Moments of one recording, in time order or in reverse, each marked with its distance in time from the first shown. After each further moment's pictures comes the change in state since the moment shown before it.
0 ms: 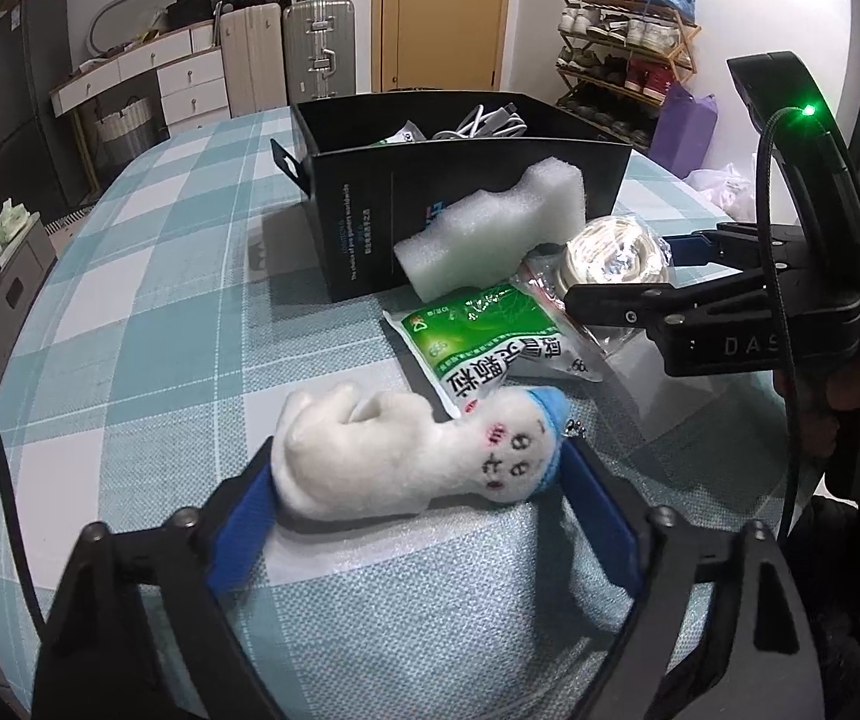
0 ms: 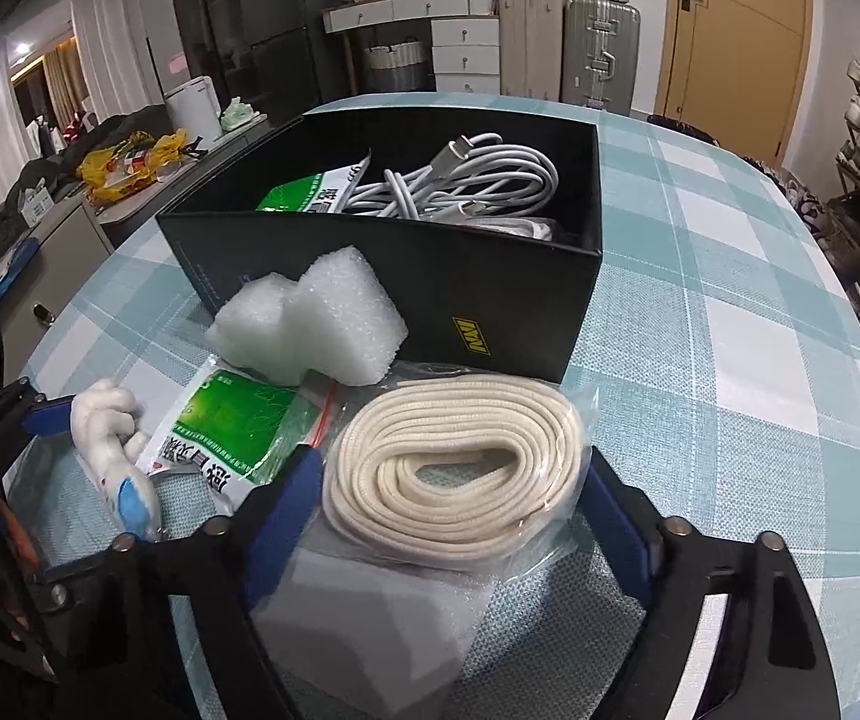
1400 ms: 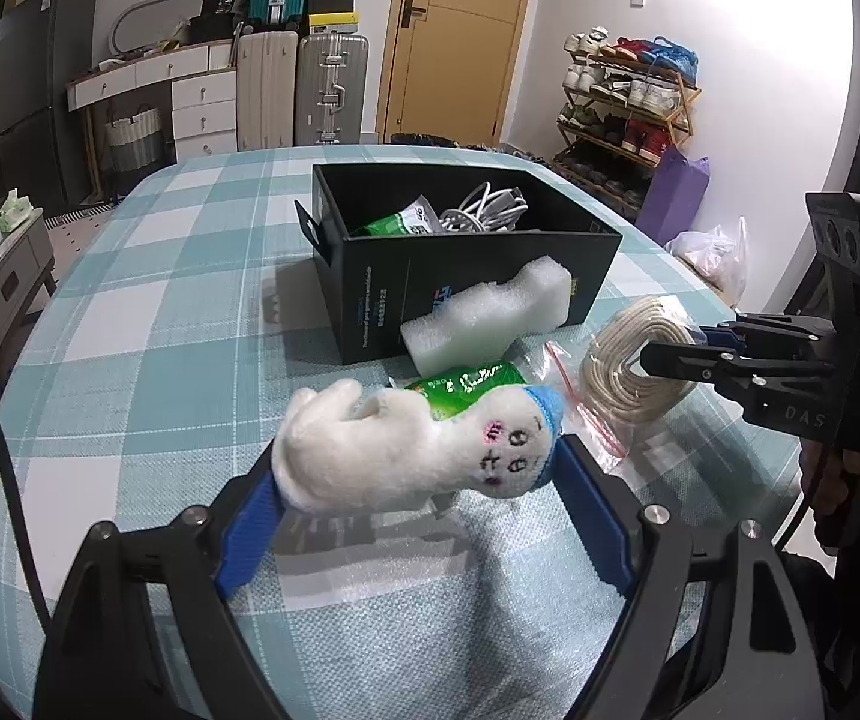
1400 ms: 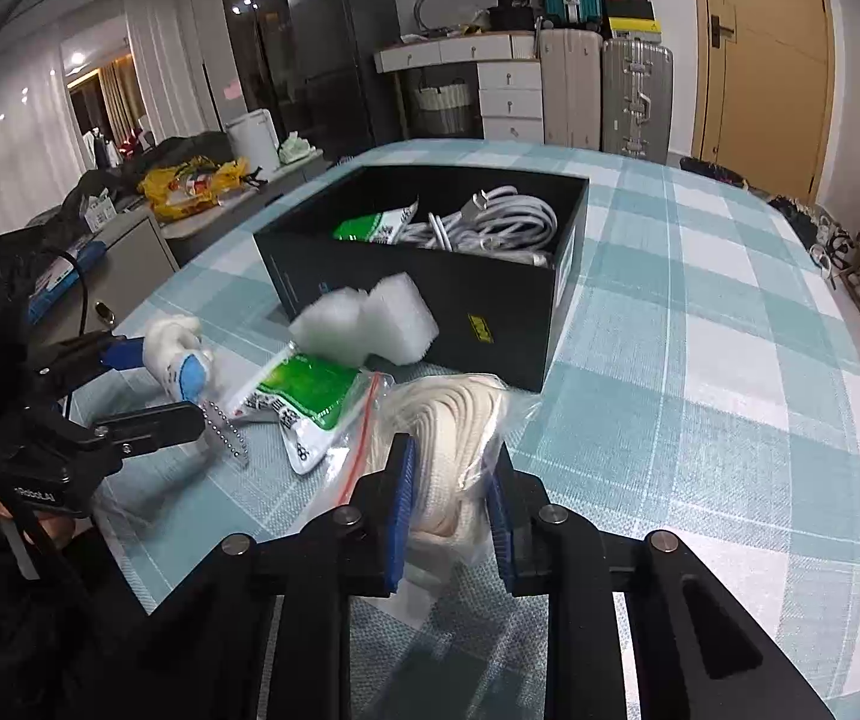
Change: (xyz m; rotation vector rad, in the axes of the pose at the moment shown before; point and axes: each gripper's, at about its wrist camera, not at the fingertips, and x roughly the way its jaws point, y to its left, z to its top) left arm -0.021 0.014 0.014 -0.082 -0.117 -0.053; right arm -0.060 -0.011 -0.032 -0.047 -0.127 0.116
